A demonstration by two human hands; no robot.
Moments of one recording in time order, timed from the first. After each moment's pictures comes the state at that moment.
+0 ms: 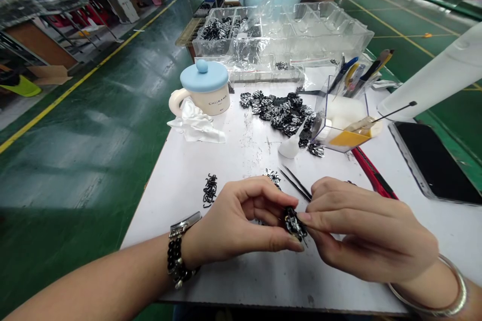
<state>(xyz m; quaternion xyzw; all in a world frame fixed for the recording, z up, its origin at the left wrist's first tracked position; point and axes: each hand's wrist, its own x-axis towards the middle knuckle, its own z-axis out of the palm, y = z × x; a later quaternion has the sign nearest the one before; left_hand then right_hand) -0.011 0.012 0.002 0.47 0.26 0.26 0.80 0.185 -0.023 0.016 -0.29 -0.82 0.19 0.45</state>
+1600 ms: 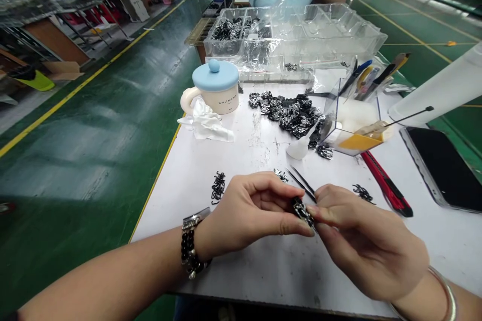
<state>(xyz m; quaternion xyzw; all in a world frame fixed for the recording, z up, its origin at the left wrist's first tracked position) -0.008 0.012 0.004 0.38 0.28 0.31 0.83 0.169 -0.037 0.005 -0.36 -0.76 0.22 0.50</state>
